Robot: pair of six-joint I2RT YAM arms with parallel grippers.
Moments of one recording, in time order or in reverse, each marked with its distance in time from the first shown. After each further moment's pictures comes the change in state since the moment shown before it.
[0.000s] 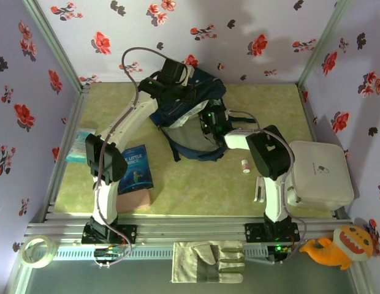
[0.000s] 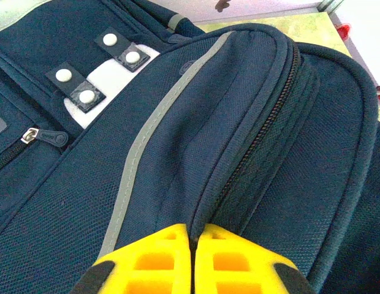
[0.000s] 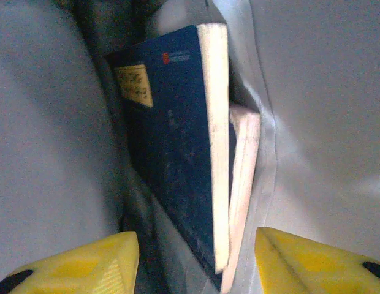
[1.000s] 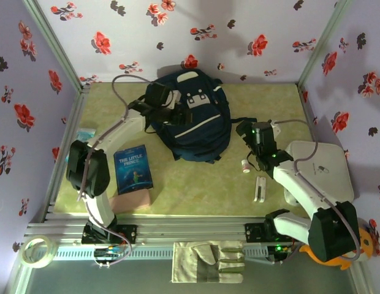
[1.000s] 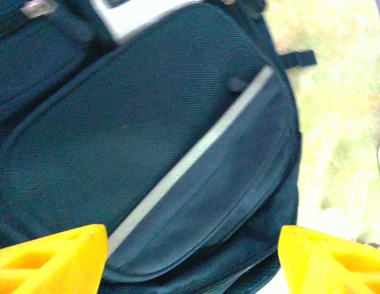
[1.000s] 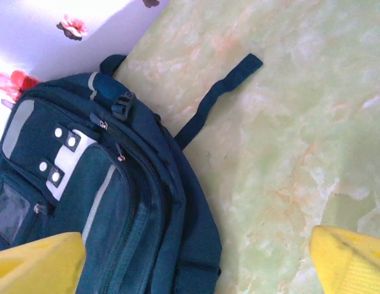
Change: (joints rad) left arm 0.075 -0.260 -0.615 0.218 0.139 -0.096; right arm -0.165 -0.905 -0.427 -0.671 0.206 -0.569
